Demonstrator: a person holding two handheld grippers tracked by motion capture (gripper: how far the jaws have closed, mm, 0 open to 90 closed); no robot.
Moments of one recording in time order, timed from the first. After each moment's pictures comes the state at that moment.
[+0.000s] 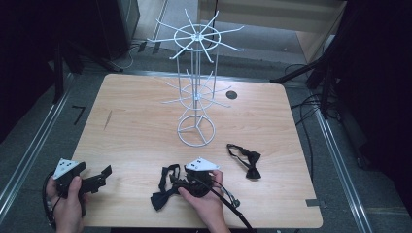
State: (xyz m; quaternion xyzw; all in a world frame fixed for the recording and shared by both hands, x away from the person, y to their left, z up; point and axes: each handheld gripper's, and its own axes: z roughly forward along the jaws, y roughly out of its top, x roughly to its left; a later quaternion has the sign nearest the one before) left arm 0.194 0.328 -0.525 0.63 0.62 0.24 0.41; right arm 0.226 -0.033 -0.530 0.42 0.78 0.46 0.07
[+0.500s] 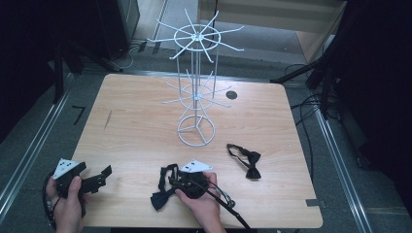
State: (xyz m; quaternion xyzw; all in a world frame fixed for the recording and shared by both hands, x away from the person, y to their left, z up) left arm 0.194 0.328 -0.525 0.63 0.62 0.24 0.41; right arm 0.226 -0.022 -0.540 0.41 0.80 0.44 0.06
